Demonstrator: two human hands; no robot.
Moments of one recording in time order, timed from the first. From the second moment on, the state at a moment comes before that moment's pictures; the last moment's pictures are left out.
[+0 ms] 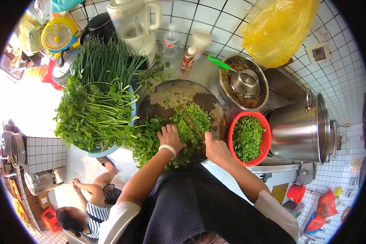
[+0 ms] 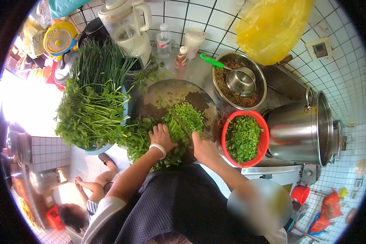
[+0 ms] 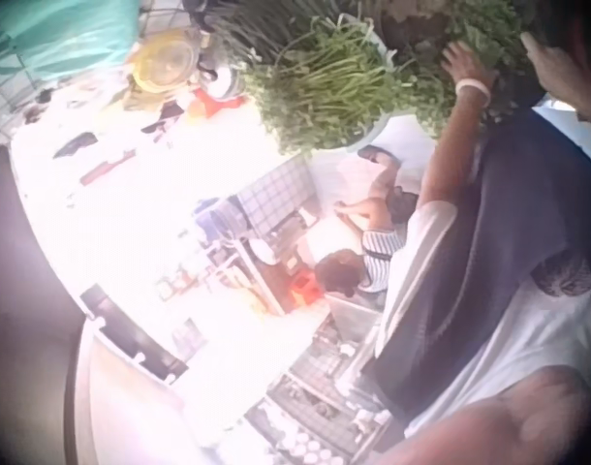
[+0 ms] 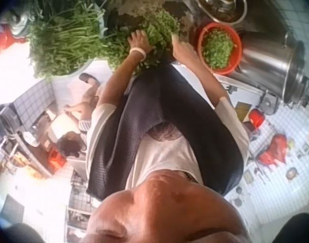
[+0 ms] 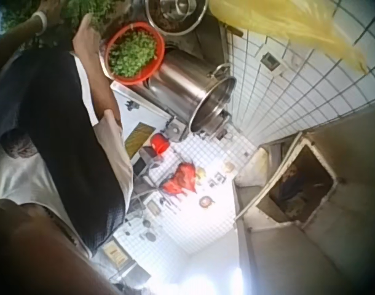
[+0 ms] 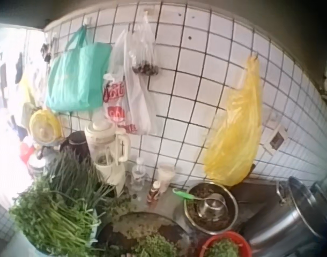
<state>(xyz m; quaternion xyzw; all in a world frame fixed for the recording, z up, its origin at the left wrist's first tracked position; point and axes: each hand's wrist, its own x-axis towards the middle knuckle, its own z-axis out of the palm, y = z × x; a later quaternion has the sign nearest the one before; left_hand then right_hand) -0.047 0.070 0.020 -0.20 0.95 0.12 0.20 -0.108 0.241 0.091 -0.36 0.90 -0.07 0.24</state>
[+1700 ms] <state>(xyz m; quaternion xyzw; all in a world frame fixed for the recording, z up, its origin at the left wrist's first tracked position) -0.058 0.067 0.010 -0.22 0.94 0.24 0.10 -0.102 0.245 0.097 -0.40 0.88 -0.10 0.23</state>
